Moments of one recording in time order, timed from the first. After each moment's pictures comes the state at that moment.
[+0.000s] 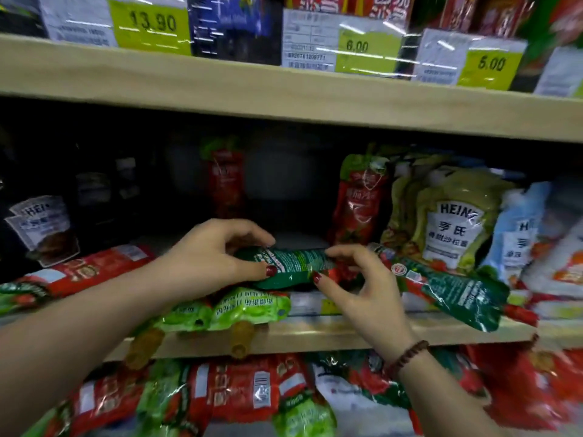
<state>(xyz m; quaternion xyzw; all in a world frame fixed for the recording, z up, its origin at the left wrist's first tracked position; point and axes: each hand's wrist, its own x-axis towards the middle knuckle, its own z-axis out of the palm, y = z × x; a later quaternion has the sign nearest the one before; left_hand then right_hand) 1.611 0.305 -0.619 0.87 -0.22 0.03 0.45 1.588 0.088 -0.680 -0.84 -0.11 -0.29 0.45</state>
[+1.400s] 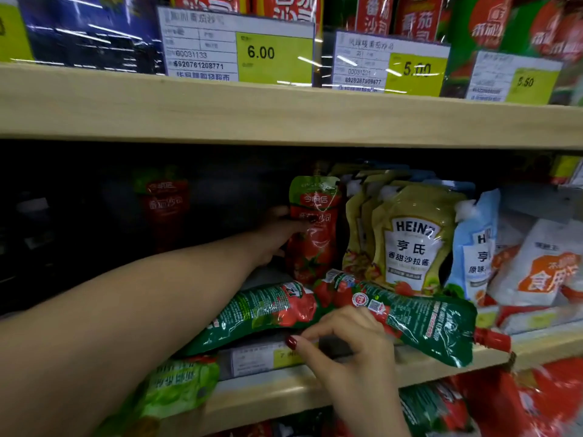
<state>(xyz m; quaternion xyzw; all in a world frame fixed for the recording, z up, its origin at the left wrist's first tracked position) 1.763 0.143 -0.627 0.75 -0.16 -0.07 0.64 1.583 0.060 -0.710 -0.82 -0.08 -0.41 0.40</state>
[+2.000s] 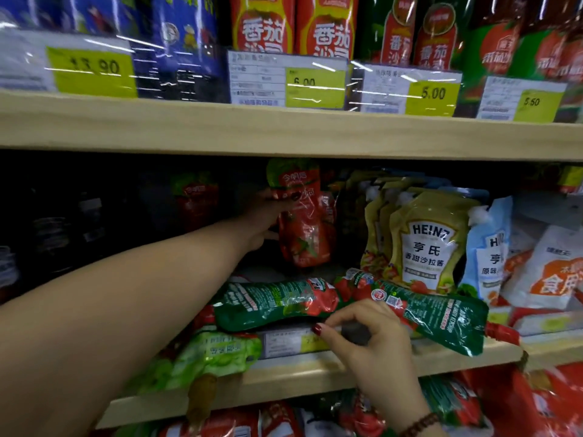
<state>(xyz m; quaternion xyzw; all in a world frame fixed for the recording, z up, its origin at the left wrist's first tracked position) 1.741 0.197 -0.594 0.70 -0.14 -0.02 0.70 1.574 0.061 -0.701 -0.85 -0.05 -0.34 0.40</state>
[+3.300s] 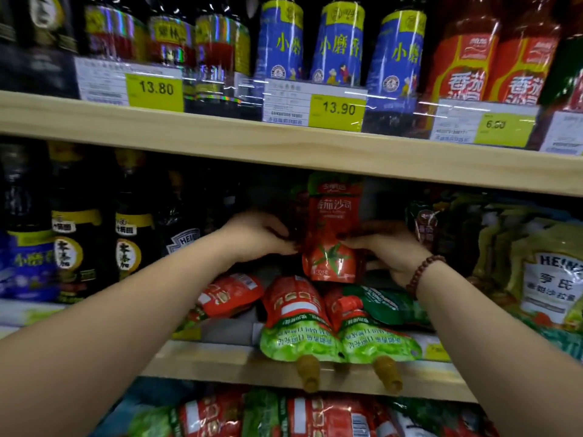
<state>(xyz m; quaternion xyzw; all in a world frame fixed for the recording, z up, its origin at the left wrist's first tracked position) 1.665 0.408 -0.584 0.91 -0.11 0.07 0.38 1.676 0.181 -0.595 -0.78 -0.05 -0.06 0.63</state>
